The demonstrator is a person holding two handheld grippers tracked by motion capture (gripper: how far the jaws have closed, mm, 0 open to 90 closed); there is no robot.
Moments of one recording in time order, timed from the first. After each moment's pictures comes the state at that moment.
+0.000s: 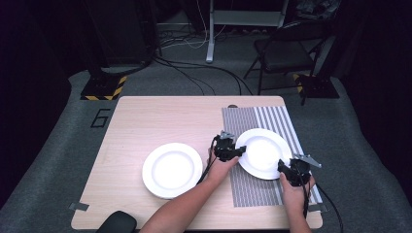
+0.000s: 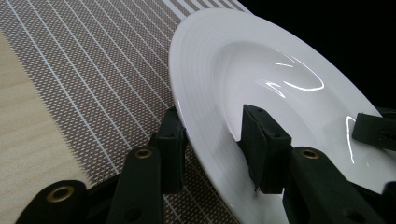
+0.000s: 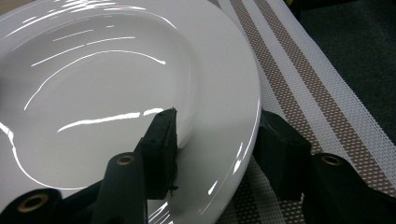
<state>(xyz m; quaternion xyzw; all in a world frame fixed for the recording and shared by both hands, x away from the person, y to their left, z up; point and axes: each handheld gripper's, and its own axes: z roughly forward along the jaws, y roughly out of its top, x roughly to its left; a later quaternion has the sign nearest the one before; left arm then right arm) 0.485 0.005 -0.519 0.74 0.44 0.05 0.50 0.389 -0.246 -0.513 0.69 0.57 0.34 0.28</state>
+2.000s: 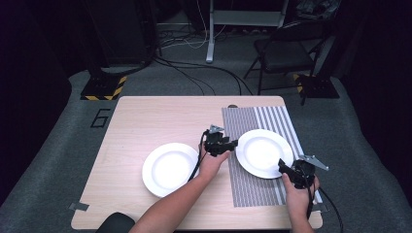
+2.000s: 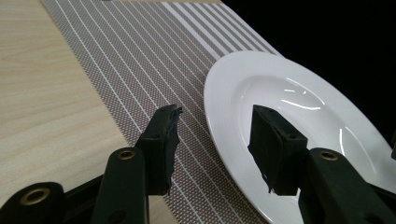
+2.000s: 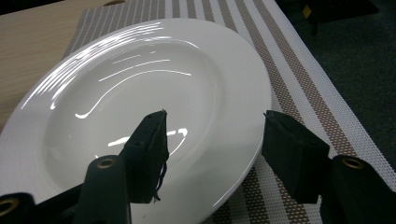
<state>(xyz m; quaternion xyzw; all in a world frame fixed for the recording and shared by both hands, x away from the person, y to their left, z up) 0.487 0.040 -0.490 0.72 0.46 0.07 0.51 0.372 -0.248 -0.492 0.67 0.58 0.38 0.27</state>
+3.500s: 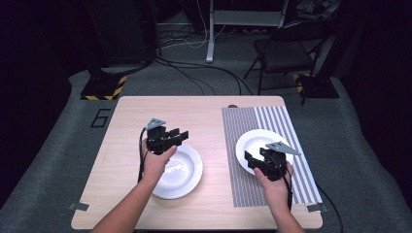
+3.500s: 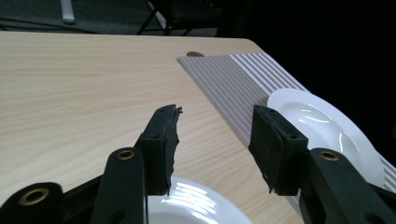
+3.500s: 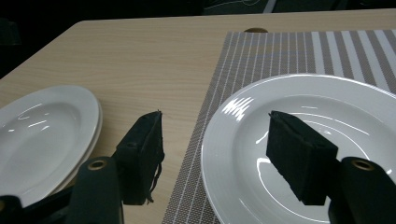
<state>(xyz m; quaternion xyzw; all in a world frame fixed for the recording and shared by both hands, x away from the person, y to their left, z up) 0.440 0.213 -0.415 0.69 0.49 0.13 0.52 0.372 -0.154 -0.426 0.54 0.68 0.45 0.22</state>
